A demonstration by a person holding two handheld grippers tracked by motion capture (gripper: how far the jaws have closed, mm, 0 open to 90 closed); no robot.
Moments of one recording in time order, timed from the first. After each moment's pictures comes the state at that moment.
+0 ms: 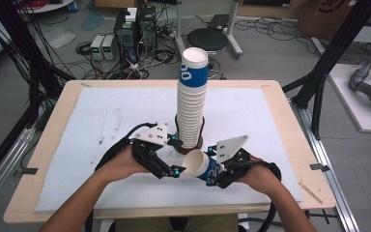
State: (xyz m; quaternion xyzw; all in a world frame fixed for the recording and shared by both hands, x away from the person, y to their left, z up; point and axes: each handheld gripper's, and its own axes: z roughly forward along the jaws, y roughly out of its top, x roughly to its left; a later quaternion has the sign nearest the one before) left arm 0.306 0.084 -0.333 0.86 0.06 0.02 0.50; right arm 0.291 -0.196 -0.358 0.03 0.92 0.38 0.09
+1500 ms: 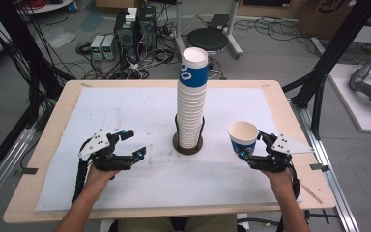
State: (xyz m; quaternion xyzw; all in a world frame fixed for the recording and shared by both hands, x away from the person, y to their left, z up) left arm 0.300 0.193 -0.415 0.69 0.27 0.18 0.64; right arm 0.298 -0.312 -0.396 0.26 0.74 0.57 0.24
